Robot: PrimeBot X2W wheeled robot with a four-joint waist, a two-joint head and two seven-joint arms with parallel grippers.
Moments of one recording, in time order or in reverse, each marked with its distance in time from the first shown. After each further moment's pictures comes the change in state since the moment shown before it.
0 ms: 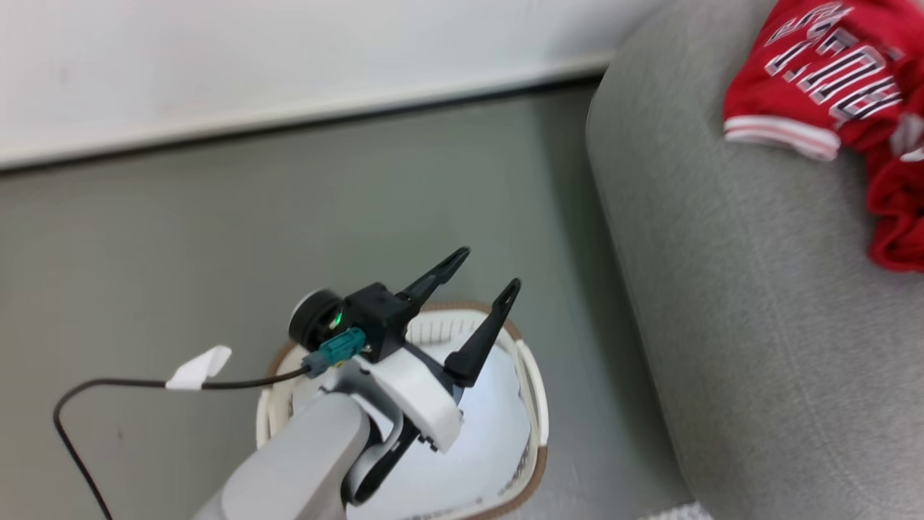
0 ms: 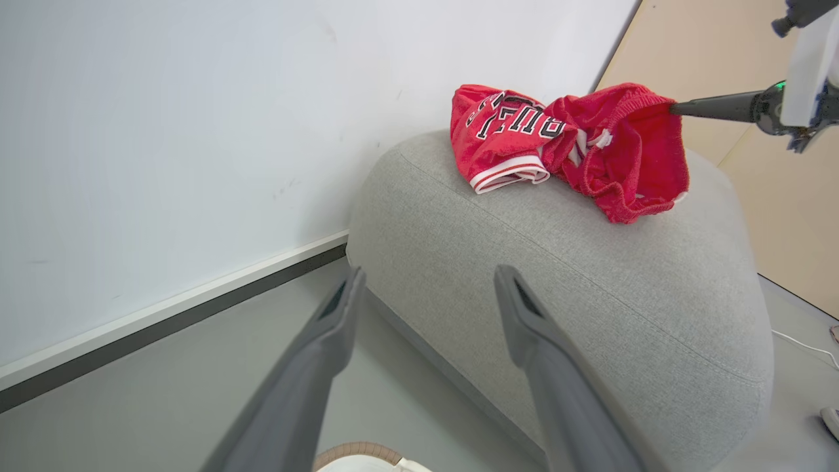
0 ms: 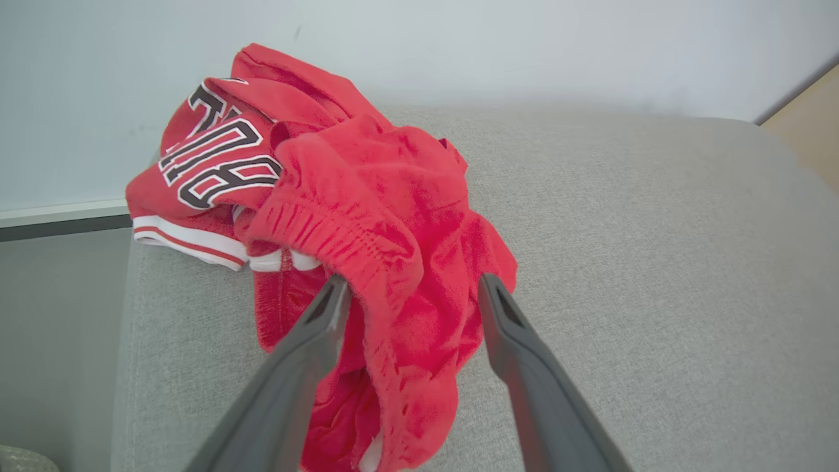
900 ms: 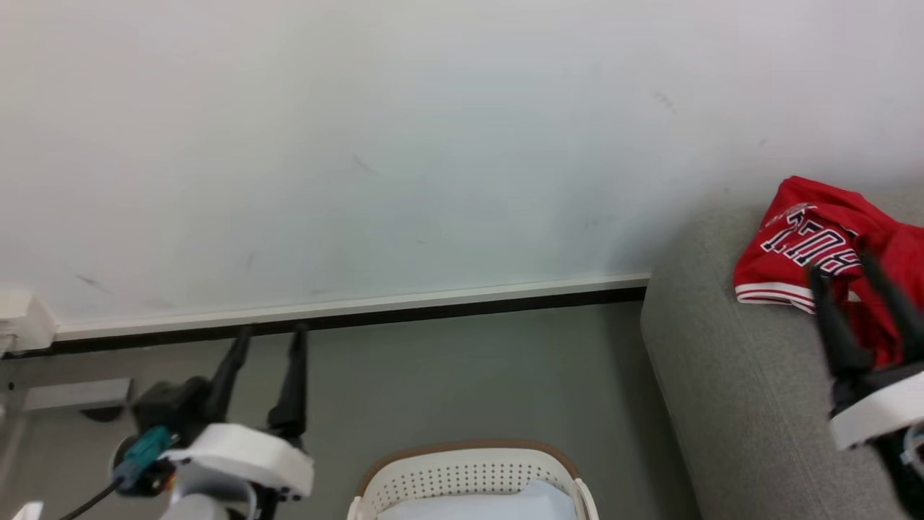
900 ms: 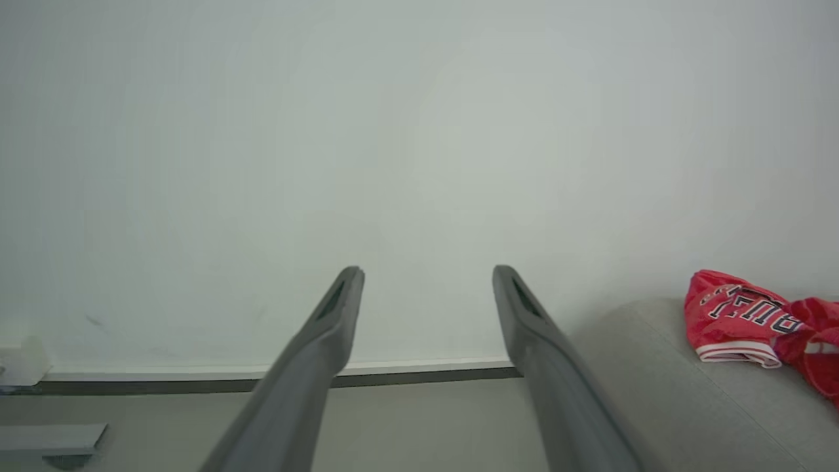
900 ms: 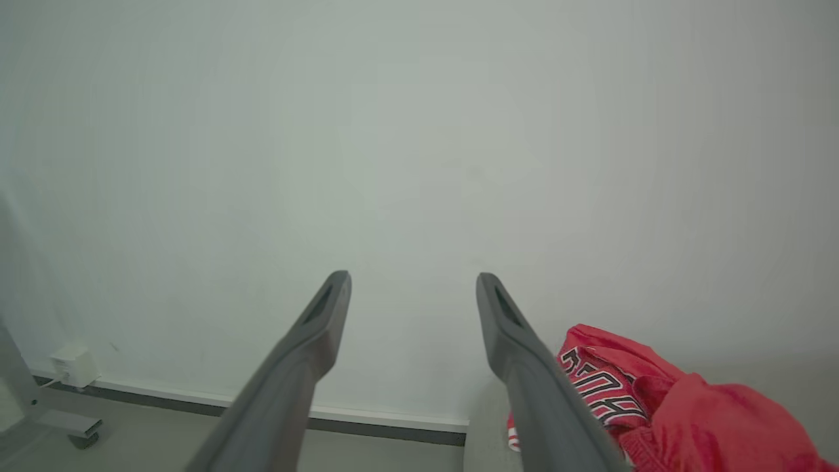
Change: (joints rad) left arm 0.361 0.095 0.330 -0.077 -0.115 0.231 -0.071; right arm 0.442 0.135 -0.041 -0.513 -0.034 0.000 -0.343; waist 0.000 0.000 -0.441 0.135
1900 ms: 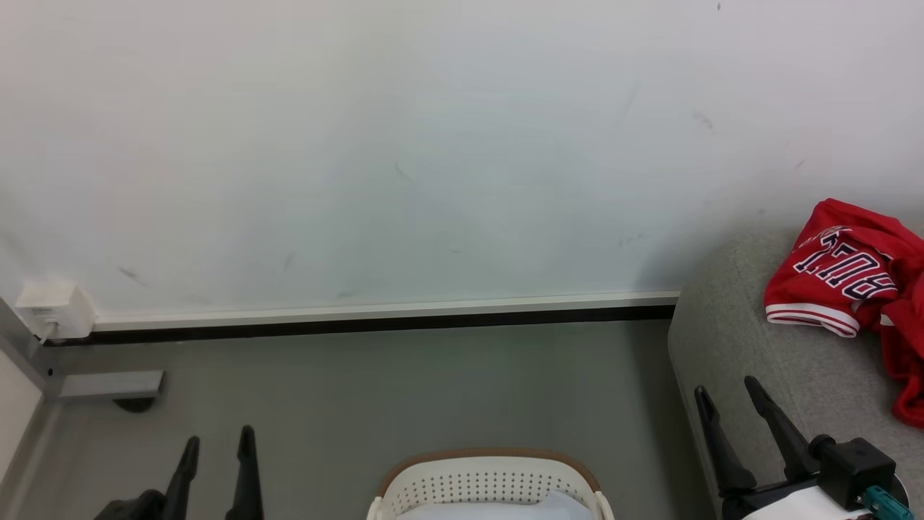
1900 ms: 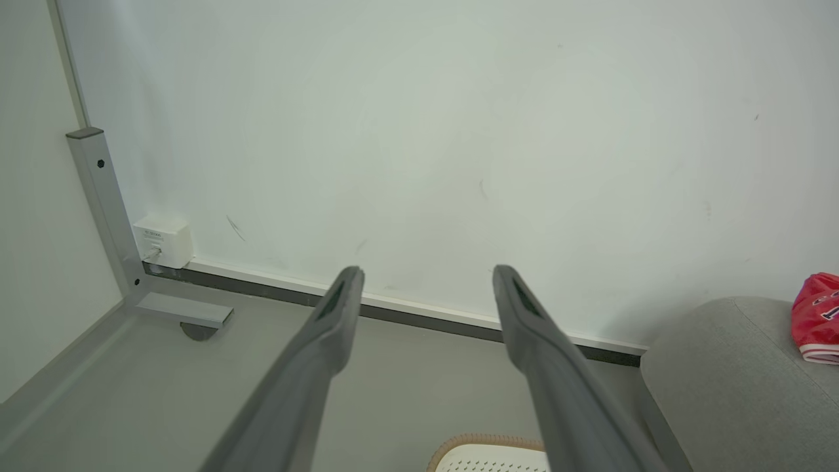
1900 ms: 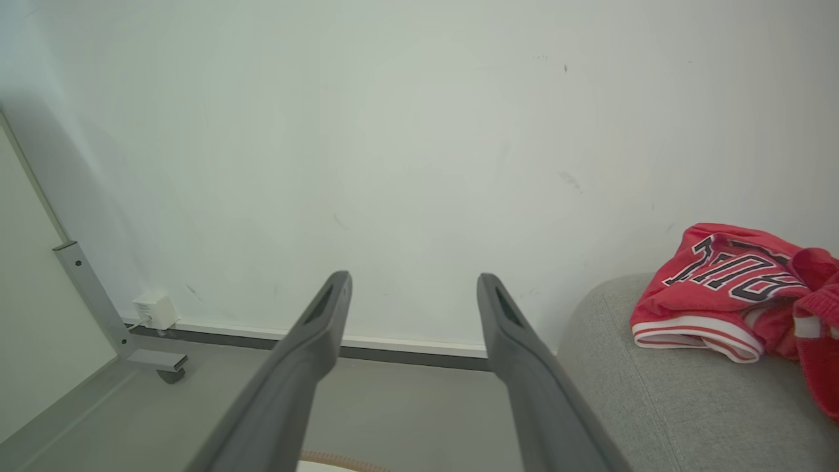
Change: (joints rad) left arm 0.303 -0.210 0.408 0.009 0.235 -0.170 -0.001; right arm 0.306 0.368 -0.160 -0.031 -0.358 0.000 -0.022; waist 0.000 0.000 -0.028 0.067
